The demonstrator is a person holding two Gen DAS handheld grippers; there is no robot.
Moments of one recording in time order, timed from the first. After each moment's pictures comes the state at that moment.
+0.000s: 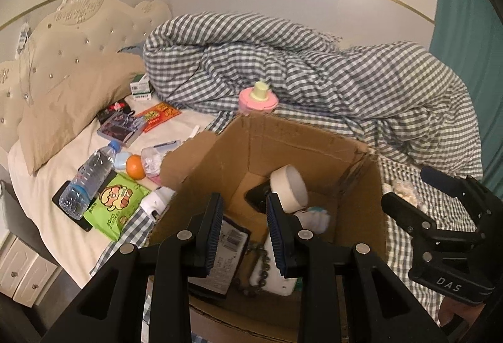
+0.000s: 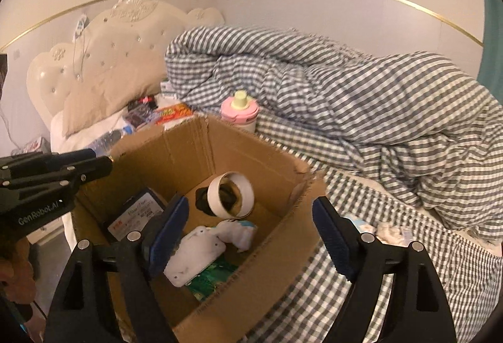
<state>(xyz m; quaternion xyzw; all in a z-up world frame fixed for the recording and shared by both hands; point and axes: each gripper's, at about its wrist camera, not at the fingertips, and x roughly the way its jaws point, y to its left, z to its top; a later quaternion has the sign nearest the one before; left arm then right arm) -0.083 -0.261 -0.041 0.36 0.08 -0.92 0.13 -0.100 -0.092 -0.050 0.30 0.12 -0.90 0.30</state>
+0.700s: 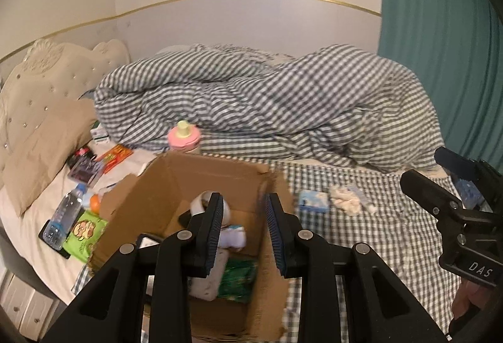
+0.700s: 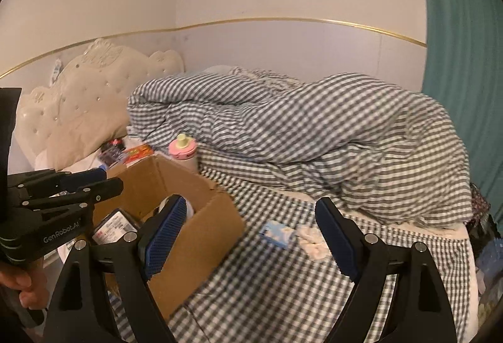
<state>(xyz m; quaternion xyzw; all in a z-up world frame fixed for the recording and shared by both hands) -0.083 -0.135 0.013 0.32 0.02 -0.94 0.05 -0.068 0.049 0.019 0.24 0.07 -0.94 0.23</state>
